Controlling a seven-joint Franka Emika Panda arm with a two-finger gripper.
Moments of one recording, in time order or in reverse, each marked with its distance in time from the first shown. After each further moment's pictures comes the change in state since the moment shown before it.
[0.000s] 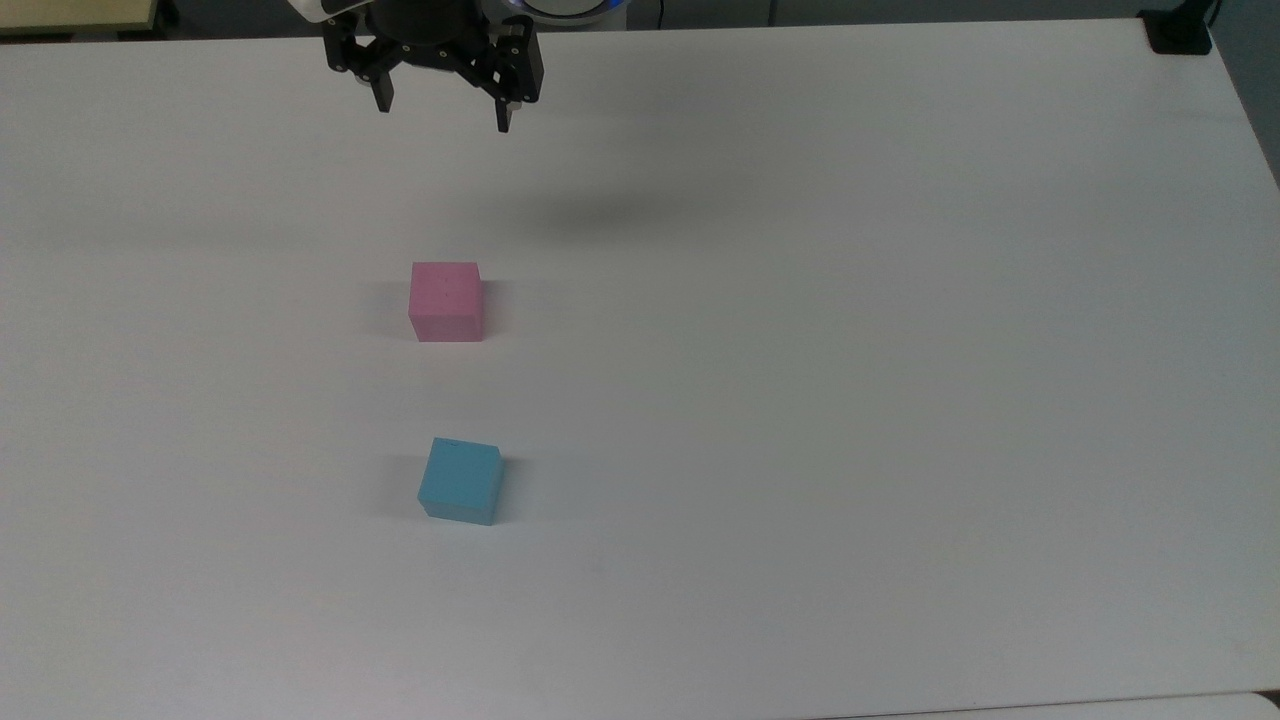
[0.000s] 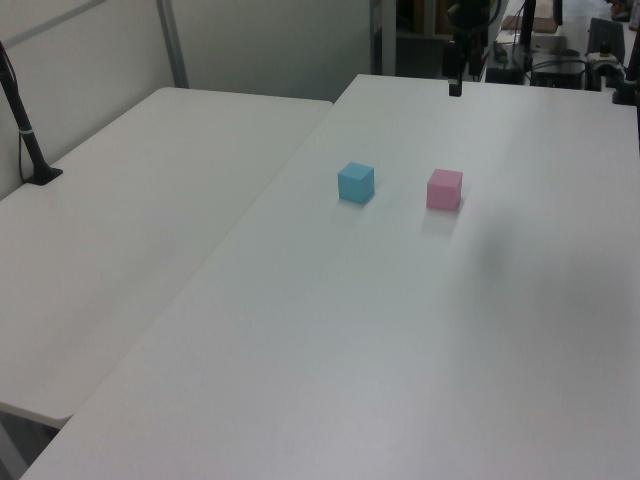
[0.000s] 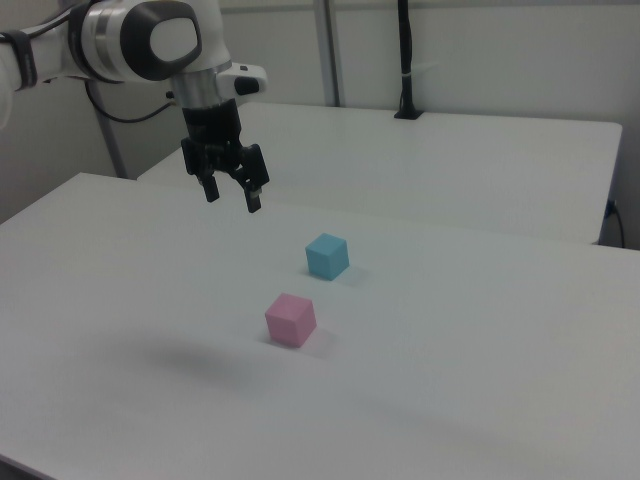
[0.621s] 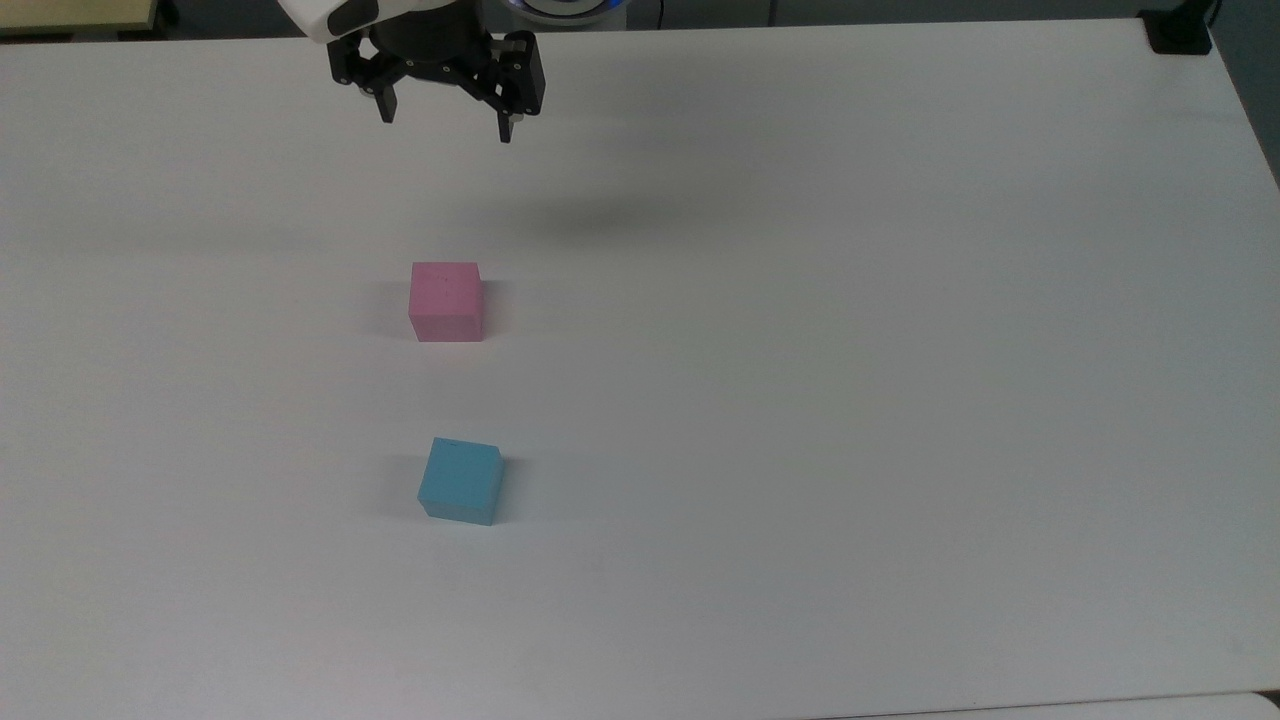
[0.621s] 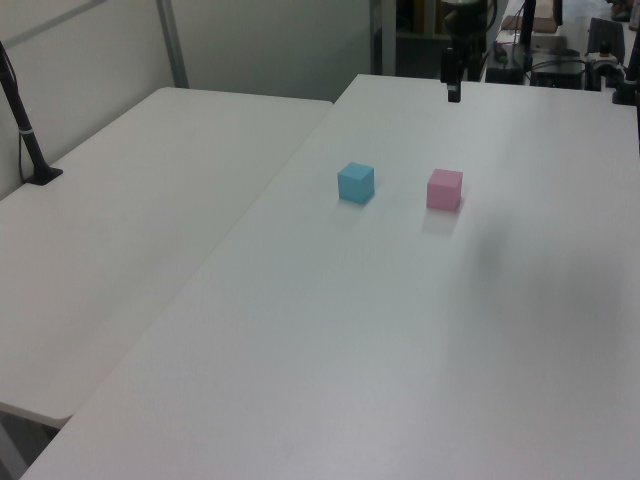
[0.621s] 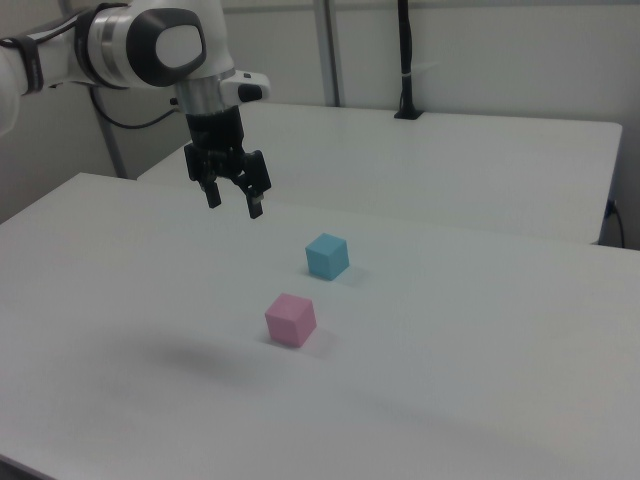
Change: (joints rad) arm 0.000 0.019 0.000 -0.001 0.000 0.000 -0.001
